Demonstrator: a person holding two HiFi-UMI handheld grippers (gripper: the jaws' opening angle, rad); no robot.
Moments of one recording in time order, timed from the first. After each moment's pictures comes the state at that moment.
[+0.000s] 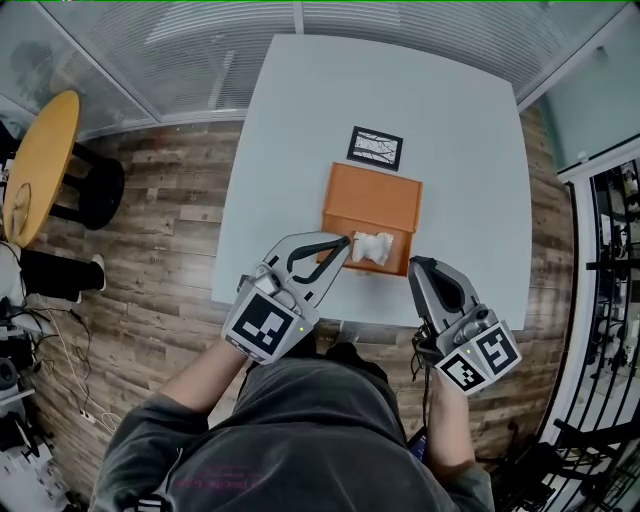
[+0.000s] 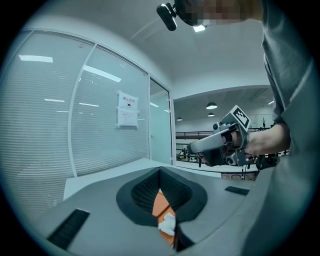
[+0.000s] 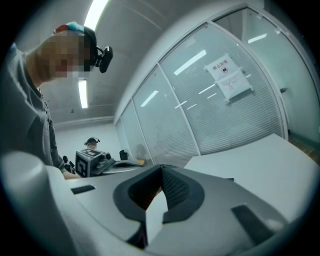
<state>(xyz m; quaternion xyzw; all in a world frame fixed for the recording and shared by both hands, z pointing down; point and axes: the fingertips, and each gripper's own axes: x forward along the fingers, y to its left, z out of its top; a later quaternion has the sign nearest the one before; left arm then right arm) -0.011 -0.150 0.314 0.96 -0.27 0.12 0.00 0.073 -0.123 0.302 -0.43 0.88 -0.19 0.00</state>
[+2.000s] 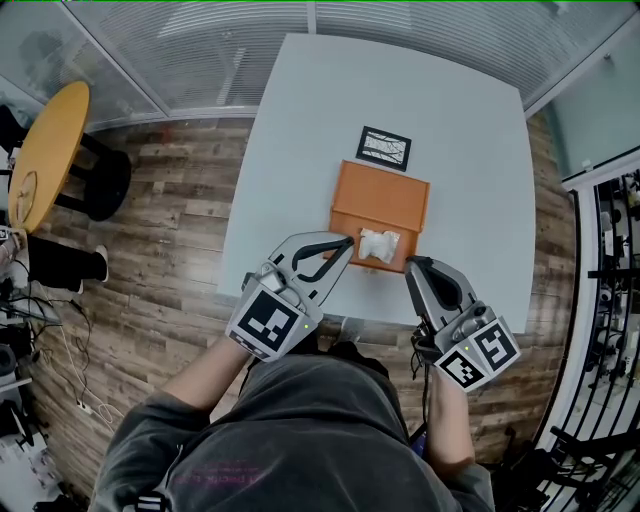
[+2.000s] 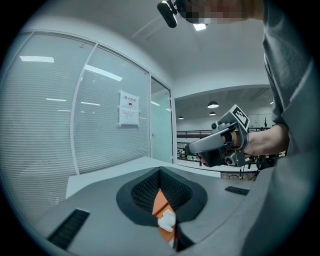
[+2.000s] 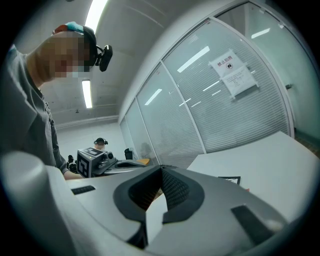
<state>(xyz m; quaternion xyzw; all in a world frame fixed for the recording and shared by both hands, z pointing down) -0.021 -0.141 0.315 0.95 -0.28 0.11 0.01 0.053 -0.117 0.300 -0.40 0.89 -0.20 0.00</state>
